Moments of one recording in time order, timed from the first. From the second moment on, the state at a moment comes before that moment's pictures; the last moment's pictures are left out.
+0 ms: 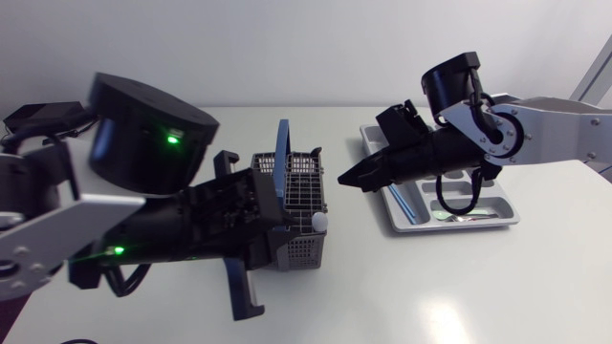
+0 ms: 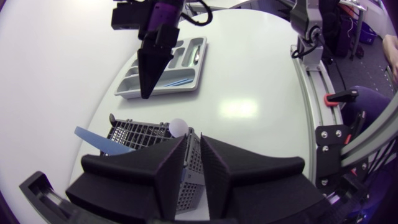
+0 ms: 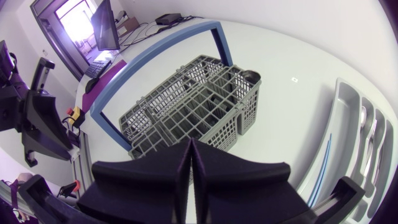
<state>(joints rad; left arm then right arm) -0.87 1.21 0.86 -0.35 0.08 0.58 0.35 1.53 1.01 -0.32 -0.60 -0.15</state>
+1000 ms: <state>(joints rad) -0.56 1.24 0.64 -0.15 -0.08 0.72 0.30 1.97 1.35 -0.19 -0.55 -0.13</state>
